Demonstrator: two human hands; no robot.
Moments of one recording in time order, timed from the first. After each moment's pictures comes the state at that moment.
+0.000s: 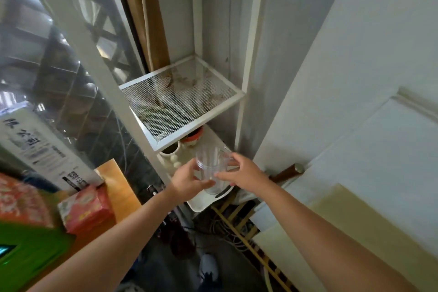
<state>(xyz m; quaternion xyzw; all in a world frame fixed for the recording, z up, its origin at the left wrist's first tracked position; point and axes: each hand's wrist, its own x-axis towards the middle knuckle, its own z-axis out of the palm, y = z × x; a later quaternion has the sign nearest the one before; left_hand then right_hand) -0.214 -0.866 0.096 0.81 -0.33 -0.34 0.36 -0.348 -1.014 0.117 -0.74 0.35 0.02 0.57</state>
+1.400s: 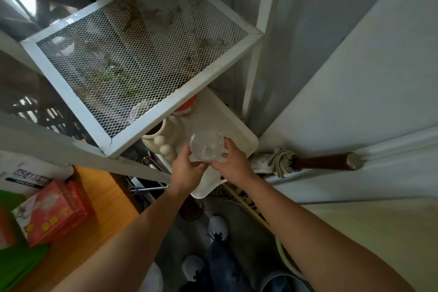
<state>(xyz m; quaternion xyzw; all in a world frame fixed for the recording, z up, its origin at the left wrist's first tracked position) -0.193 -0.903 -0.057 0.82 -0.17 -0.35 0.43 -0.293 -1.018 -0.058 -0.69 0.41 0.00 0.60</state>
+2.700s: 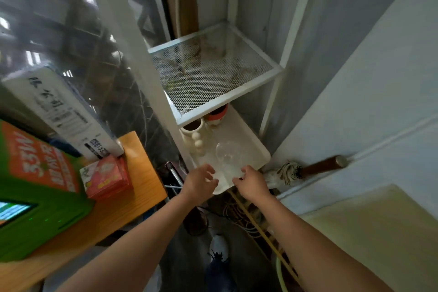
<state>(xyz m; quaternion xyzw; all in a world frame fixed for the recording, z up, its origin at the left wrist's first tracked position) -0.230 -0.830 0.031 0.87 -0.22 -0.35 0.28 -0.334 -0.967 0.008 -0.79 0.43 0.13 0.42</state>
